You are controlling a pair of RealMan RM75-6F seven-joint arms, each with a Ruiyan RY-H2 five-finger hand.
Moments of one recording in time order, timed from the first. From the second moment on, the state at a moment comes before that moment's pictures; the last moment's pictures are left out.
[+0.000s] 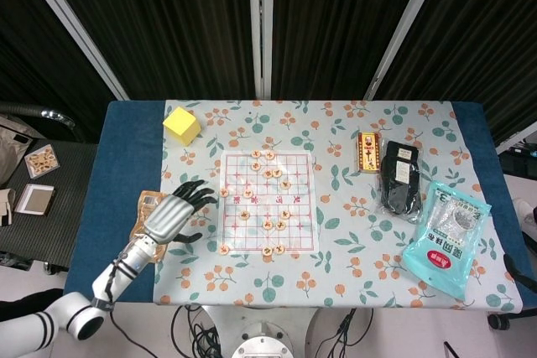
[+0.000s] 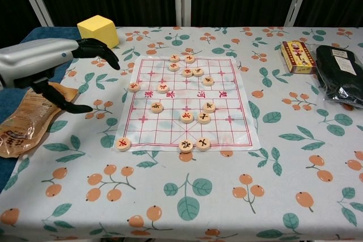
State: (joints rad) left arm -0.56 -1.54 -0.10 -1.36 1.63 1.04 -0.06; right arm -0.08 -1.13 0.10 -1.47 -1.44 1.61 0.20
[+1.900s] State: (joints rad) left arm -0.81 -1.86 -0.09 -0.98 1.51 0.91 -0.13; right arm -0.09 -1.15 0.12 -1.43 -1.36 1.53 0.23
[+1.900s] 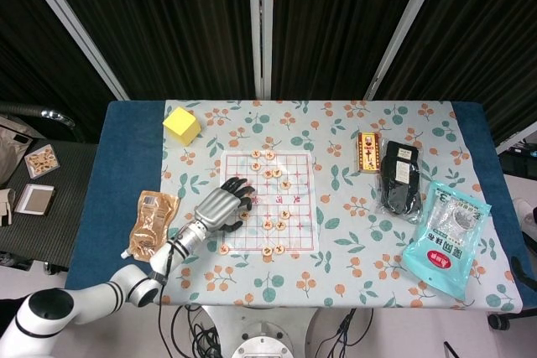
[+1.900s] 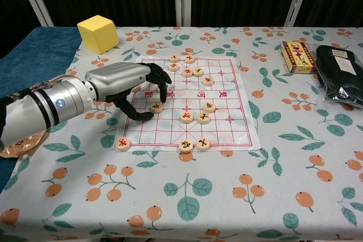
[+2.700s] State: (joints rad) left arm -0.83 -1.90 -0.11 -0.91 1.50 0.94 -0.17; right arm -0.09 -1.14 0.12 -1.44 -1.36 1.52 0.21
